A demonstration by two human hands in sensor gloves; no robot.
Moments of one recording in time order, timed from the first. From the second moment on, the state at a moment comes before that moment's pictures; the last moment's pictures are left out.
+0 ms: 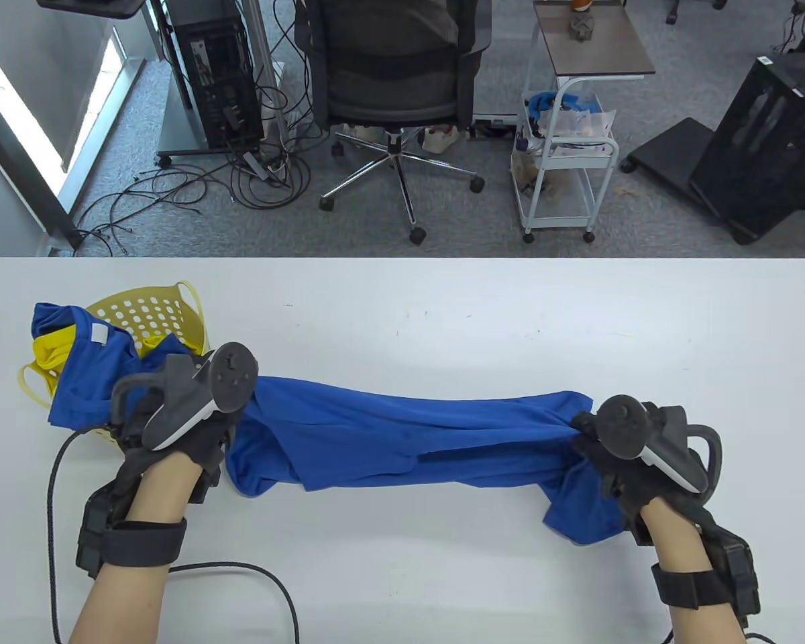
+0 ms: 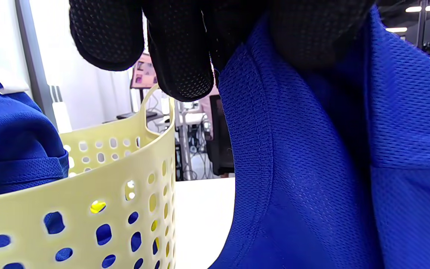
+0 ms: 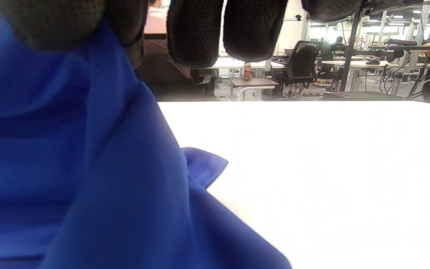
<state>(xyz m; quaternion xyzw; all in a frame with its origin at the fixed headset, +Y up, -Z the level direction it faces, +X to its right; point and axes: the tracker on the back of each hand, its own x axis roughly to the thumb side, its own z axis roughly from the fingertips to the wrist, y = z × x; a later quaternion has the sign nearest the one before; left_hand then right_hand) -0.248 -0.566 -0.313 0.03 0.00 -0.05 1.00 0.251 -0.655 -0.291 -0.01 0.00 1.00 0.06</state>
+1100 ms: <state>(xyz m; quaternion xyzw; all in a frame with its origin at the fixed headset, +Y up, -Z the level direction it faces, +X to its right) -0.202 -0.381 -0.471 0.31 0.07 0.12 0.94 0.240 -0.426 -0.468 -0.17 -0.30 0.93 -0.07</state>
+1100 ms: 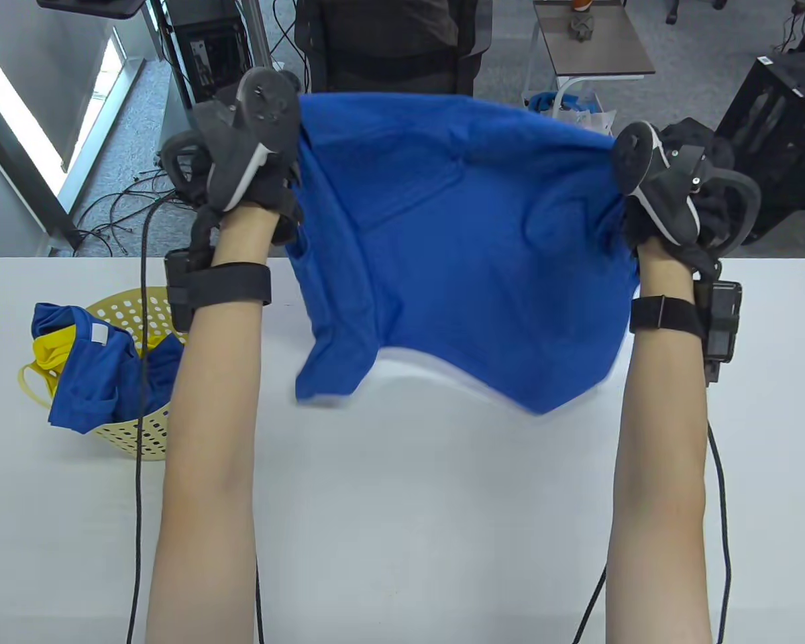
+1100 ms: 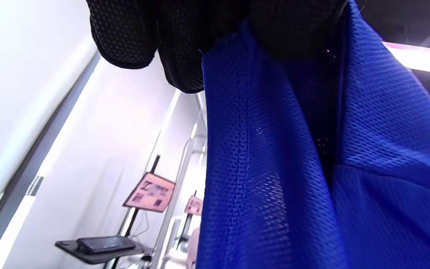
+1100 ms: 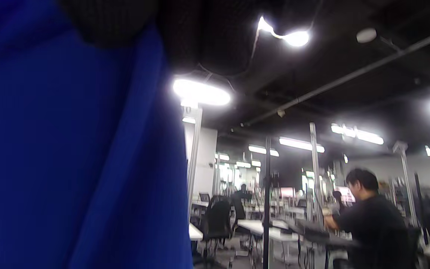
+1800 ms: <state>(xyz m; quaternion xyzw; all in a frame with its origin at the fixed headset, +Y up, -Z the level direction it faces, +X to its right) -0.243 -0.729 -0.309 -0.06 -0.06 -0.14 0.99 0.243 -0.731 -0.289 0.00 0.01 0.97 -0.24</state>
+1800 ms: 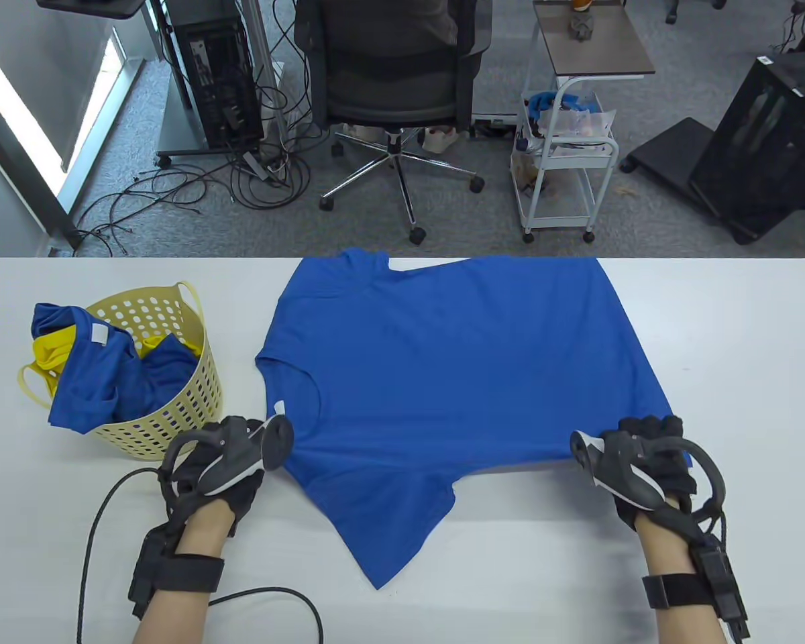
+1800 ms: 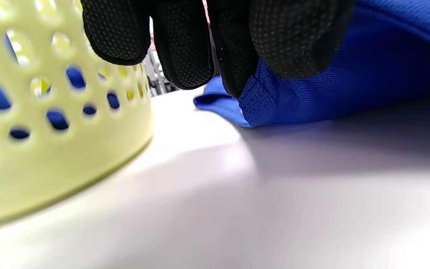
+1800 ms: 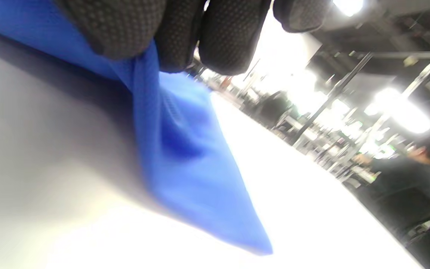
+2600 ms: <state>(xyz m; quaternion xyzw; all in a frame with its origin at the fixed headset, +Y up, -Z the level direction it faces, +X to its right) -0.300 -0.759 -0.293 -0.24 0.05 -0.06 0.97 0.302 -0.750 -0.271 -0.06 0.16 0.98 -0.07</state>
